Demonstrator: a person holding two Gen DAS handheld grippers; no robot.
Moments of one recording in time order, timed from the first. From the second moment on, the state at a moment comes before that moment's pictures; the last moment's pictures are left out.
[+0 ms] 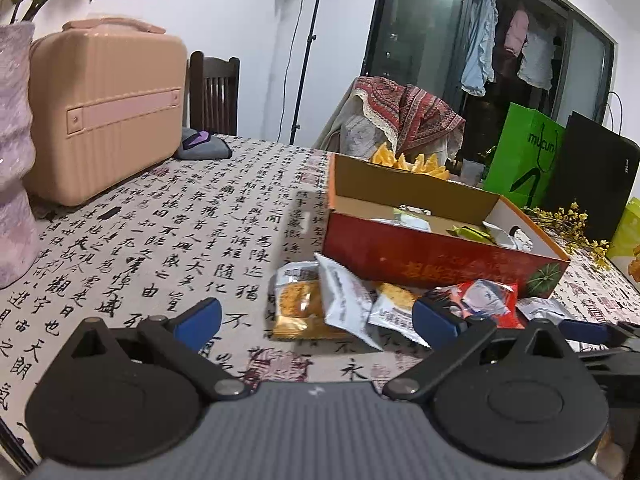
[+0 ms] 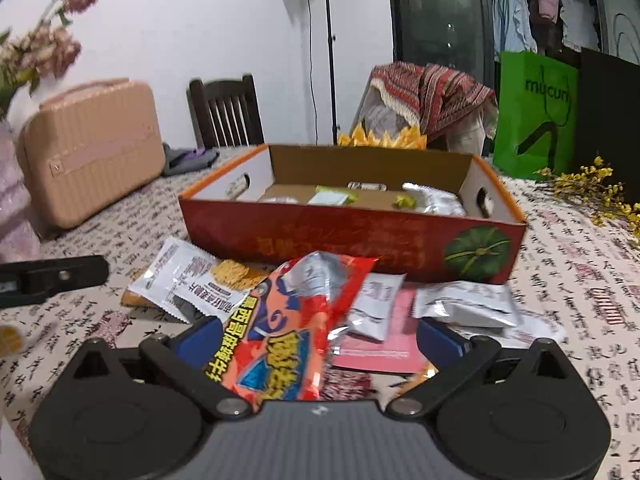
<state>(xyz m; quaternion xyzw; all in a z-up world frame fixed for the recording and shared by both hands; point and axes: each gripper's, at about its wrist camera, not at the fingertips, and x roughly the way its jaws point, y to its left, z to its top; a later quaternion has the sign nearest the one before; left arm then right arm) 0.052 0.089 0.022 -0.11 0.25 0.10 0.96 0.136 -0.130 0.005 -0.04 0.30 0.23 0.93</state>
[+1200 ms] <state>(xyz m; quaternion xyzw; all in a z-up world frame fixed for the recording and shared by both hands) 0.069 0.100 0.006 -0.12 0.28 0.11 0.95 0.138 -0.146 0.007 0.00 0.25 0.17 0.95</state>
